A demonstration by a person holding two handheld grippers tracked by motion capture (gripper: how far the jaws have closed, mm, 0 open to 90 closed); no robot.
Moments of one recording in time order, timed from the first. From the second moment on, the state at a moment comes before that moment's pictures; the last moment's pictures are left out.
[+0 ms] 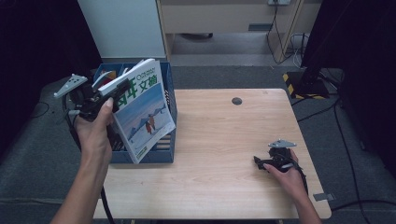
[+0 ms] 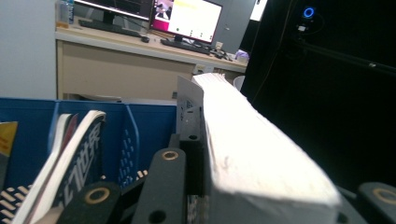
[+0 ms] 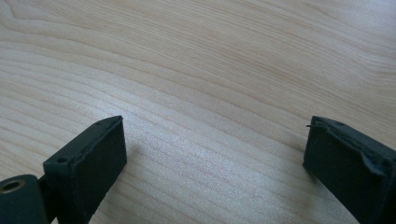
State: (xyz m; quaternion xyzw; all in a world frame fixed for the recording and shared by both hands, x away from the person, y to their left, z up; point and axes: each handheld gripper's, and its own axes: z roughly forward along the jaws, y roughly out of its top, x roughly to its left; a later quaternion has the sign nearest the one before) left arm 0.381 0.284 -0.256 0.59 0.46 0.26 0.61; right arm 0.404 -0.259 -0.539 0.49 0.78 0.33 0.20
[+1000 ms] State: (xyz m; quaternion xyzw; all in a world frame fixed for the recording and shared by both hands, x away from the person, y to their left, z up) left arm 0.422 0.269 -0.270 0.58 0.50 0.29 0.57; right arm 0.404 -0.259 -0.539 0.49 0.78 0.33 0.20
